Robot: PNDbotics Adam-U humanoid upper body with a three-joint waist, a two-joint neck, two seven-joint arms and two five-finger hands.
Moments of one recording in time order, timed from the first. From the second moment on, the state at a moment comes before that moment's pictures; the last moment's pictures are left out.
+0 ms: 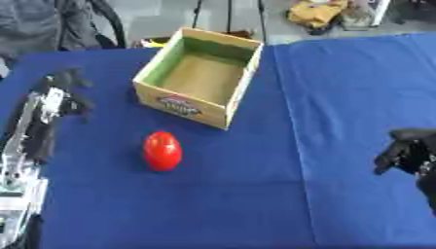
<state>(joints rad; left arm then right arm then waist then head) 0.00 0.30 0.28 -1.95 -0.07 -0.08 -0.21 -0.07 -0.29 0.20 -1.98 -0.24 -0.02 0.19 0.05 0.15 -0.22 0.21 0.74</state>
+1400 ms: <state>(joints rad) -0.27 0.58 0.02 -1.70 -0.51 -0.26 -0.49 -0.07 -0.29 0.20 -1.98 -0.24 -0.01 0.19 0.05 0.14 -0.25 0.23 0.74</state>
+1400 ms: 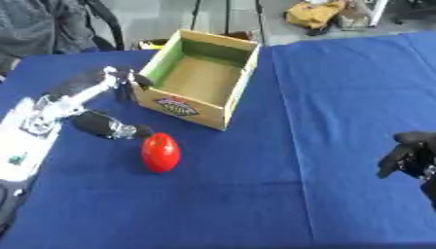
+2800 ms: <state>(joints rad) -0.27 0.51 -0.10 -1.56 -0.96 -0.37 -0.37 -0.07 -0.29 0.21 -1.98 -0.24 -0.01 0.20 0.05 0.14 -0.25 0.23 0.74</state>
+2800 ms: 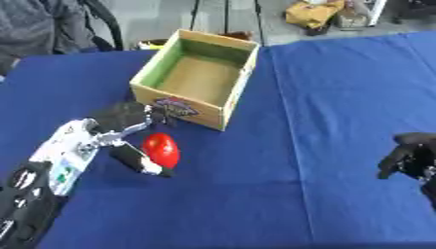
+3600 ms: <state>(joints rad) -0.28 0.49 -0.11 -1.50 -0.97 -0.37 -0.31 -0.07 -0.29 0.21 -1.98 -0.24 -0.01 0.20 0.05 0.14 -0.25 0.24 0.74</state>
